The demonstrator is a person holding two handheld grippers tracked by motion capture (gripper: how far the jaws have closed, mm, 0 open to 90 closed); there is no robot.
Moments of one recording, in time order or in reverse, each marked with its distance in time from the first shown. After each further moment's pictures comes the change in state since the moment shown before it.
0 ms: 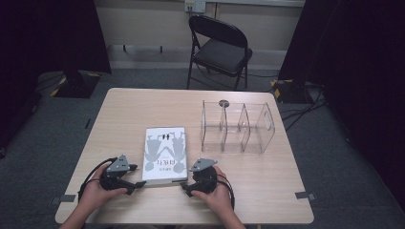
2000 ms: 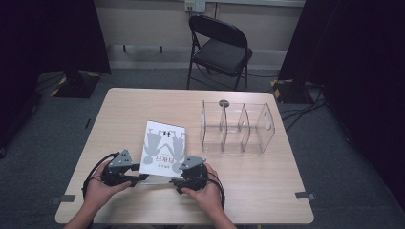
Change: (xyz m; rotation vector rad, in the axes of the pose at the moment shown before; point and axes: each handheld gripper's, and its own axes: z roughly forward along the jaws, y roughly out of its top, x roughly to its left) left arm -0.017 0.039 -0.020 -0.006 0.020 -0.003; right arm 0.018 0.027 0.008 -0.012 -0.051 -0.027
